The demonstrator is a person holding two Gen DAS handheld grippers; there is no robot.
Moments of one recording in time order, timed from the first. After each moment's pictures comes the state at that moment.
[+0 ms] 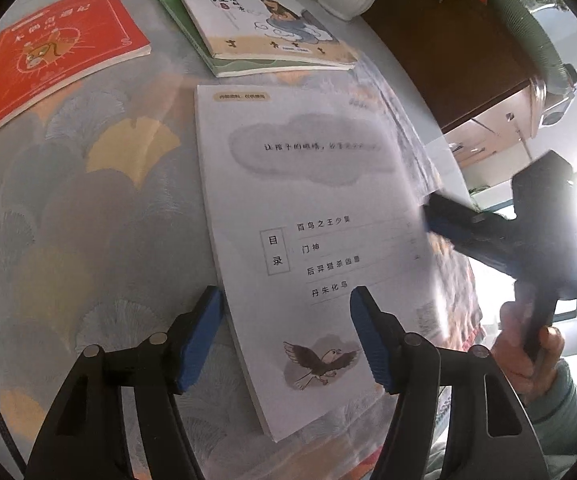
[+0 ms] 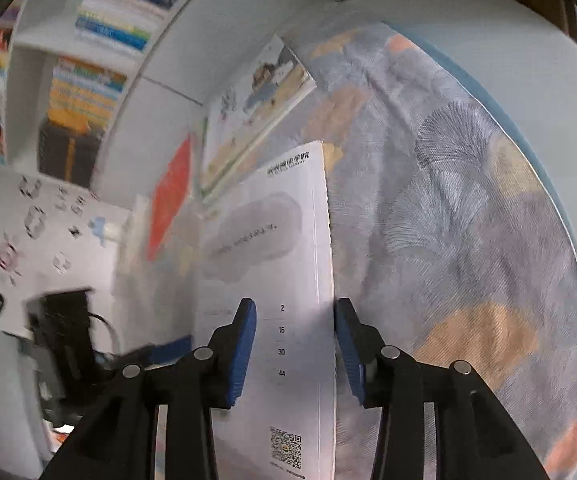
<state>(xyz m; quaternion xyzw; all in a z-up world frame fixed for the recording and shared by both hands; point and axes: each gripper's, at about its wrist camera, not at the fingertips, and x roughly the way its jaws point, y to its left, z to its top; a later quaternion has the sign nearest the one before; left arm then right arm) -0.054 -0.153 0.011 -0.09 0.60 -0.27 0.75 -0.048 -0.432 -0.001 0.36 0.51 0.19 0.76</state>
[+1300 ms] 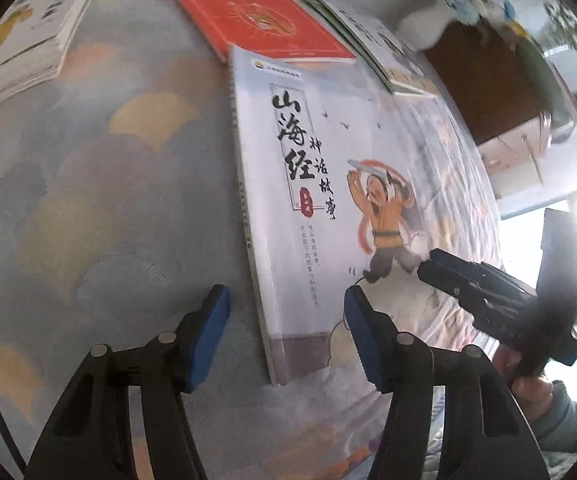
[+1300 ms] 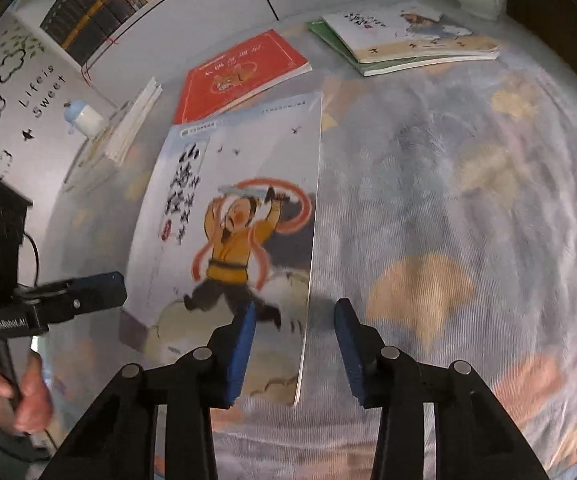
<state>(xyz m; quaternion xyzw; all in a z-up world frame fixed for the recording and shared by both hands) -0.089 0.042 0.015 -0.10 0.60 -0.24 0.75 -0.103 -0.213 0.010 0.13 0.55 0.13 0.82</state>
